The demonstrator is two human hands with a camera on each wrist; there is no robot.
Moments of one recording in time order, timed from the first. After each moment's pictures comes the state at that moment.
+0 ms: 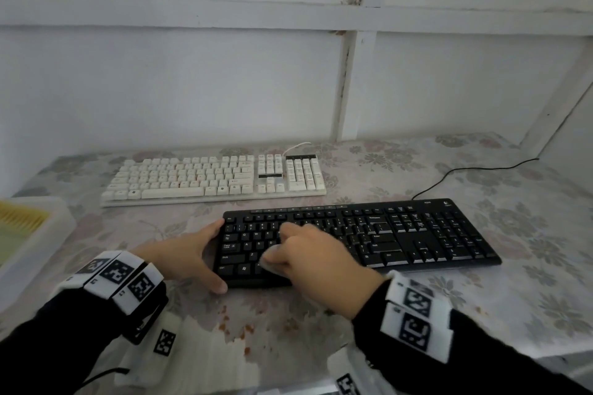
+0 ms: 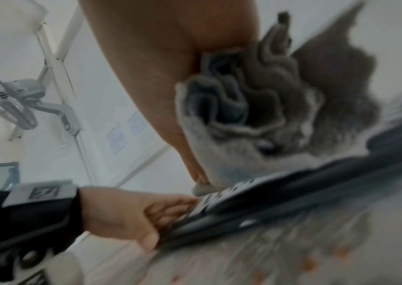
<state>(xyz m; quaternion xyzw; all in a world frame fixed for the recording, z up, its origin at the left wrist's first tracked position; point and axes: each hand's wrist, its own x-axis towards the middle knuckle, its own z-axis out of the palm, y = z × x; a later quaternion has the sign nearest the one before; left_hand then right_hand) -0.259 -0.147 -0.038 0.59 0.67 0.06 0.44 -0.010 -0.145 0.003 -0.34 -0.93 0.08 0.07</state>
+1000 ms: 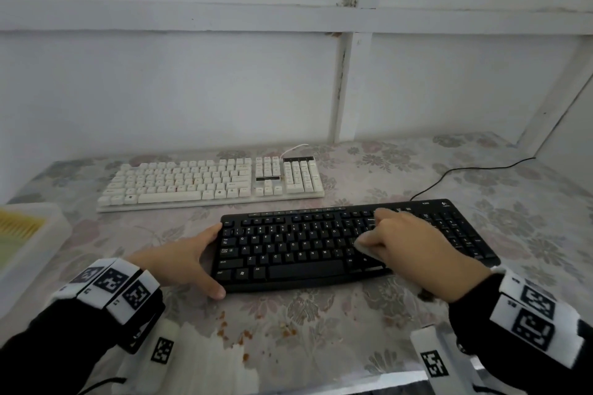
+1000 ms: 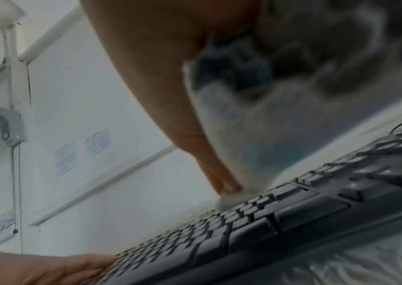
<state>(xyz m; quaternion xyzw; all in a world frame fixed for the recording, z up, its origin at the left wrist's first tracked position) -0.251 -0.153 -0.024 0.58 0.66 0.06 0.47 0.097 -0.110 0.013 -0.49 -0.87 -0.03 -0.02</state>
